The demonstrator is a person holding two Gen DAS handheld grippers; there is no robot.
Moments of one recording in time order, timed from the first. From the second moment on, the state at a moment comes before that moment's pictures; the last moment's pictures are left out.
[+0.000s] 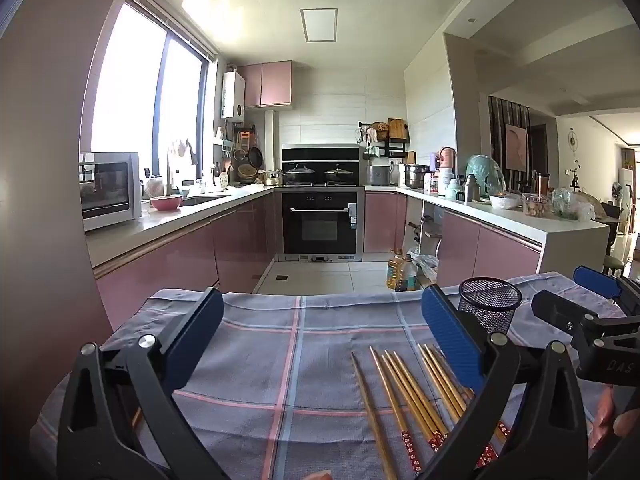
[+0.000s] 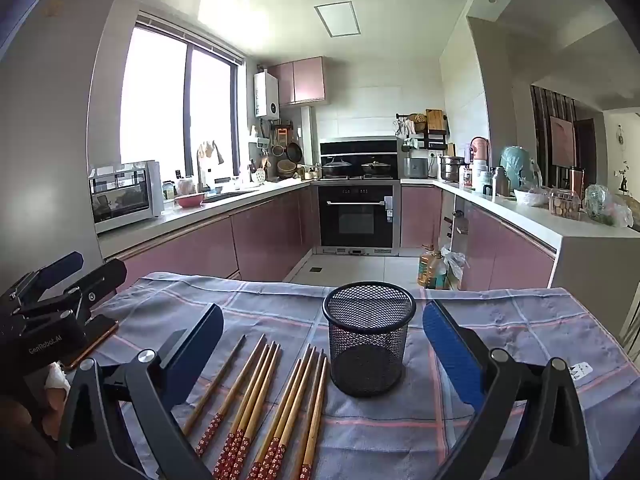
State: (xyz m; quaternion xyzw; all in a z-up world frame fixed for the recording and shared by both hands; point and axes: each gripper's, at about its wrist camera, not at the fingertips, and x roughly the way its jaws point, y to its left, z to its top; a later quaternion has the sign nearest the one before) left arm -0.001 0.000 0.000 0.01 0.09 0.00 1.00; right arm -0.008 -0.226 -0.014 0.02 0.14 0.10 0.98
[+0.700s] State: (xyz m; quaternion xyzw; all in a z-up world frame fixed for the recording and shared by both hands) left arm -0.006 -0.003 0.002 0.01 0.08 -0.01 1.00; right arm -0.016 -0.227 -0.012 0.02 0.12 0.10 0.99
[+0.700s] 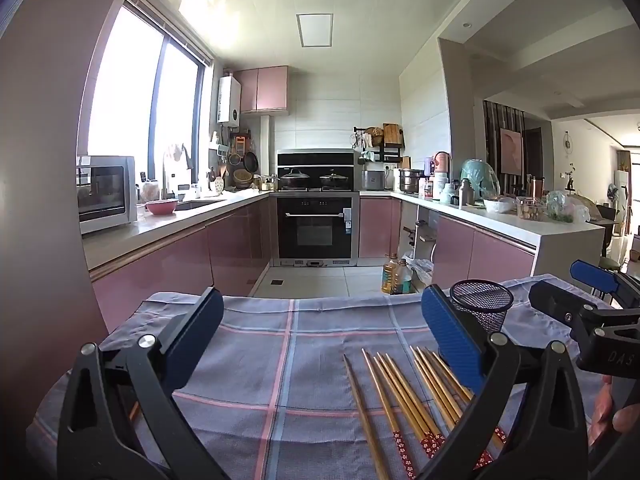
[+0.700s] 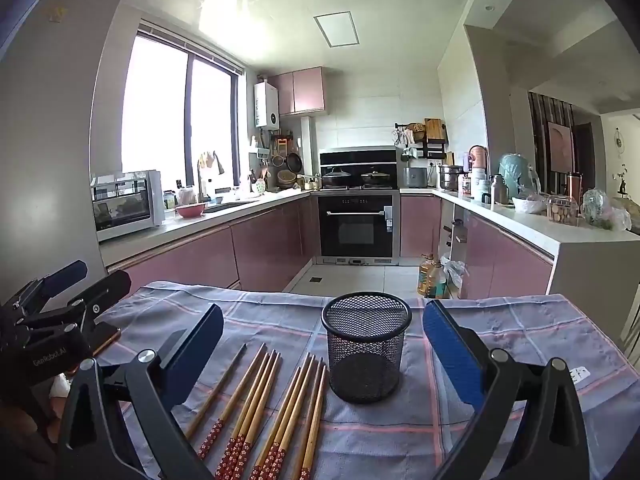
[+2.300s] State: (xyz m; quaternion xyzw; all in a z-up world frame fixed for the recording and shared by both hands) left arm -0.006 -0.006 0.000 0.01 0.07 -0.01 1.00; right arm -0.022 -0.225 -0.010 0.02 0.10 0.10 0.99
